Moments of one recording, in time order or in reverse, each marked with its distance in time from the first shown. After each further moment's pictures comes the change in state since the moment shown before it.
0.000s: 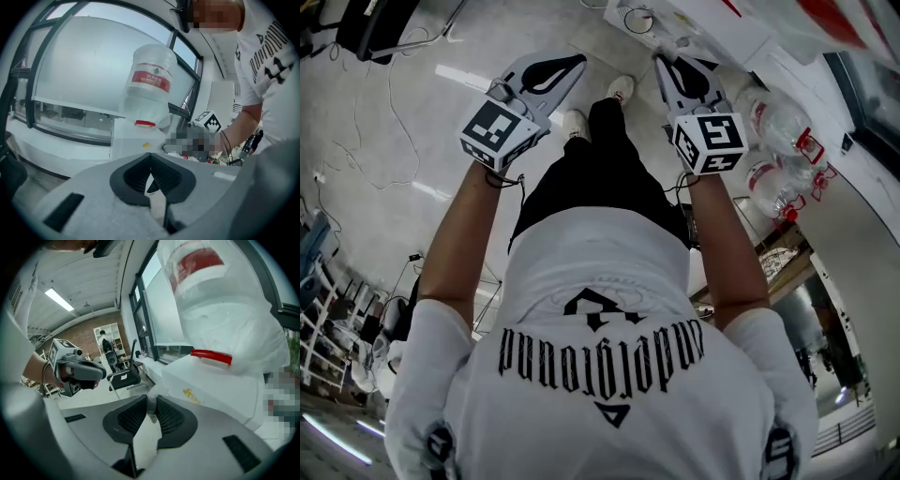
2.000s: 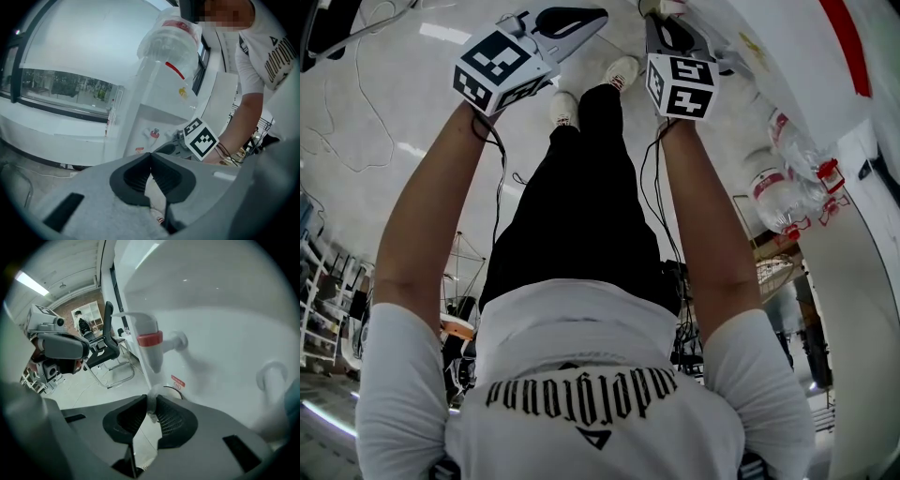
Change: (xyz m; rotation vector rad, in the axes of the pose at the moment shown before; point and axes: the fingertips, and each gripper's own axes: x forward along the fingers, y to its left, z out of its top) left arm 0.146 0.106 -0.164 -0.070 0.145 -0.112; right arm 0.203 -0.094 -0.192 0.079 0.226 -0.142
